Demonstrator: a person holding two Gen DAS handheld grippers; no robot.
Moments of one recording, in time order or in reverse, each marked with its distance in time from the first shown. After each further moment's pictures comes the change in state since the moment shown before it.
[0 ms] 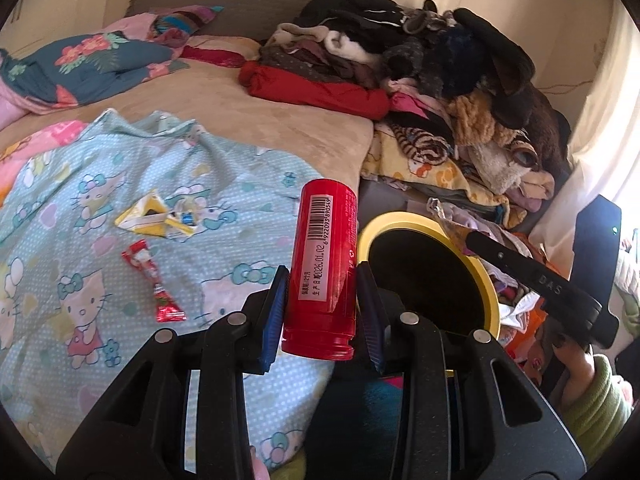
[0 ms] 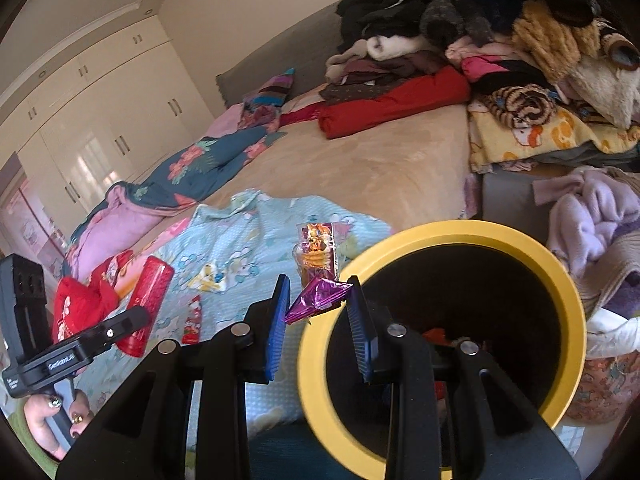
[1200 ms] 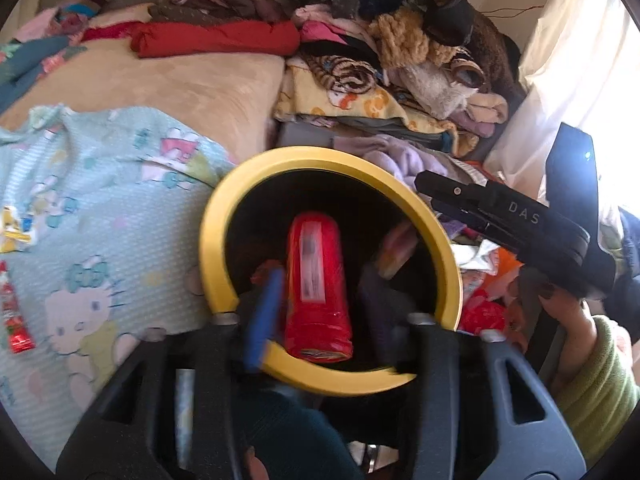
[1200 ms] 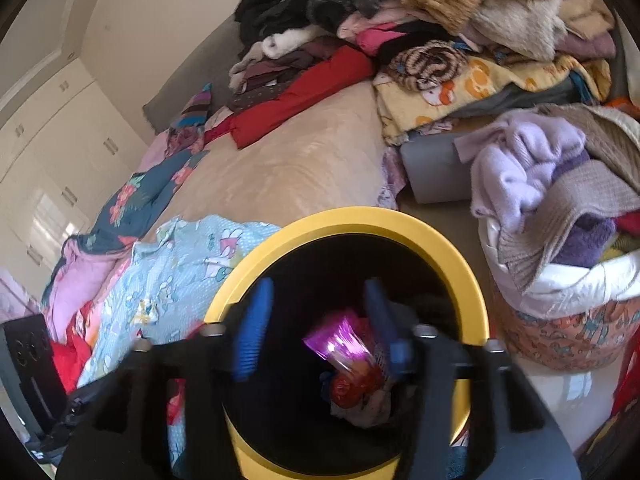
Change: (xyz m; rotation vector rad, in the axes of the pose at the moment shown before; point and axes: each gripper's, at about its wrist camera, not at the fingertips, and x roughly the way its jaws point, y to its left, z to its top) left arm 0.109 -0.099 -0.017 0.162 0.196 -0.197; right arm -0.012 -0.112 -0.004 0.249 -0.001 -0.156
